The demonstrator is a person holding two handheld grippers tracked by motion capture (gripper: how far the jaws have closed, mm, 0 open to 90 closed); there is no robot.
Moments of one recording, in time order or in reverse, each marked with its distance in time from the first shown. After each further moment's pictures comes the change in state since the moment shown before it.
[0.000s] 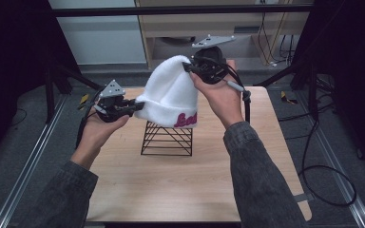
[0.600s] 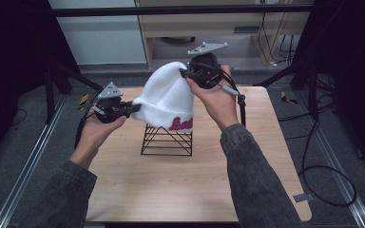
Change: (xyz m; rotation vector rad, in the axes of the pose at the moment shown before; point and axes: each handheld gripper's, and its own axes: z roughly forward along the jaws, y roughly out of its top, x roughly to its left) left arm 0.012 -0.015 0.006 0.023 0.006 -0.023; right arm 0.006 -0.013 0.014 0.025 0.026 0.009
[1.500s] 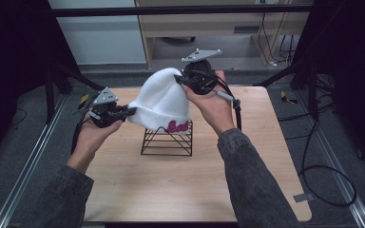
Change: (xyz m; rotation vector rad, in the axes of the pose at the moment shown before) left arm 0.004 -0.020 -0.005 0.005 0.021 0.007; right arm 0.013 -0.010 0.006 0.011 0.034 -0.031
